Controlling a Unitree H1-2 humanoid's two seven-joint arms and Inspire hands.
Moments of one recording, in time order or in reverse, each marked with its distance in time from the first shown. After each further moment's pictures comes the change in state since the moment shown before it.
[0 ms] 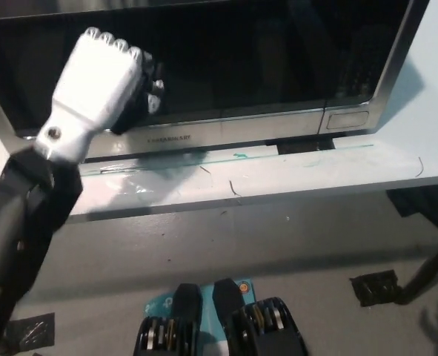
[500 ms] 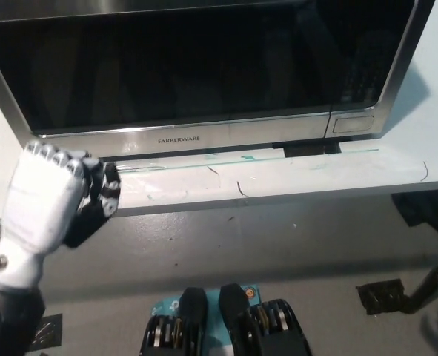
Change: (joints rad) left_arm 0.409 -0.021 0.129 -0.206 -0.090 -0.072 0.076; right_arm -0.003 -0.001 0.013 0.002 -0.005 -0.001 -0.005
